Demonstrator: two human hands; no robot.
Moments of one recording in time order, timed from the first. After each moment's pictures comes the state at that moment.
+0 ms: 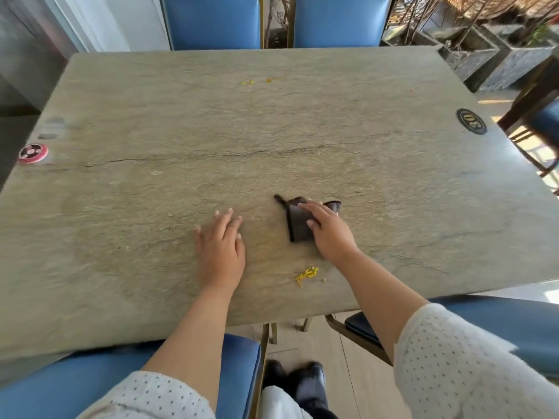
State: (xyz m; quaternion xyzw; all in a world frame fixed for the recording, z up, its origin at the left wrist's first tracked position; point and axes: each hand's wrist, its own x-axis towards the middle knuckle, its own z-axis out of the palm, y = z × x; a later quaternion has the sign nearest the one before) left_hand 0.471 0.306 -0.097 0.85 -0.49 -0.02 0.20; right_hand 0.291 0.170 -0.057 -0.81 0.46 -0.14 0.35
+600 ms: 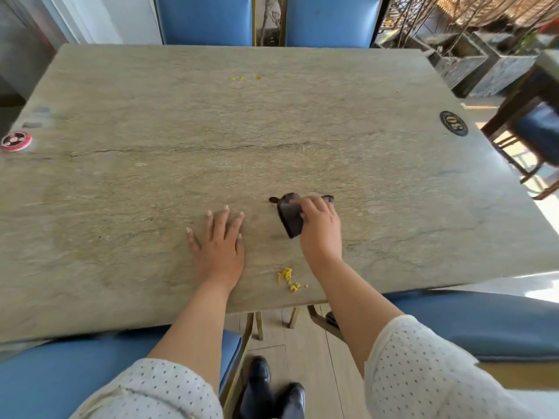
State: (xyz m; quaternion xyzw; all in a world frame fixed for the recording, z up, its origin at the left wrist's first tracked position) left_hand 0.435 0.300 -0.100 0.87 -0.47 -0.08 0.10; right_hand 0.278 0.191 -0.047 -0.81 0.49 -0.23 0.20
